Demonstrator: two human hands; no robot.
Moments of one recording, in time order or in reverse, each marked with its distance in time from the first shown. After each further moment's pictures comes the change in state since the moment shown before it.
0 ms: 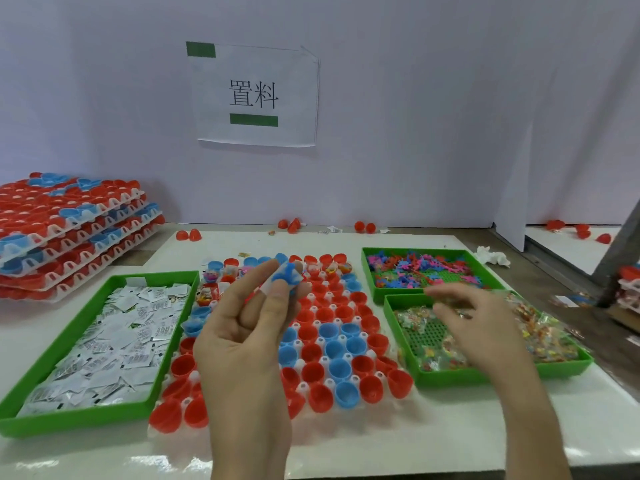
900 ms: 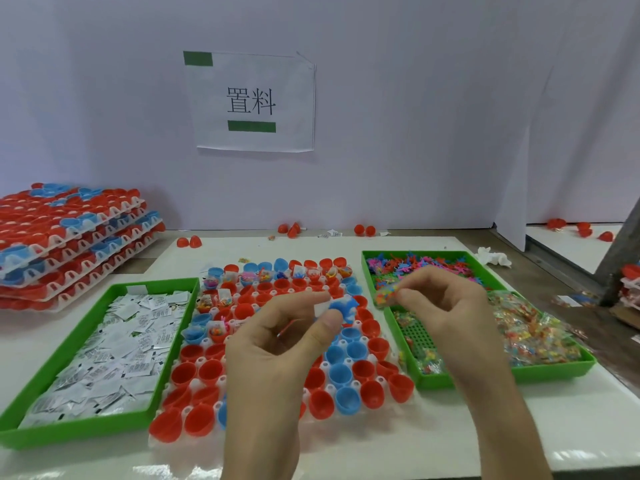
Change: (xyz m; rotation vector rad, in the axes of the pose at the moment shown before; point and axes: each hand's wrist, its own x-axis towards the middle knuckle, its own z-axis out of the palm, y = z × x) left_hand -0.005 -0.003 0.001 0.287 -0.253 -0.044; right_hand -0.023 -0.054 0.015 0.505 -0.081 -0.199
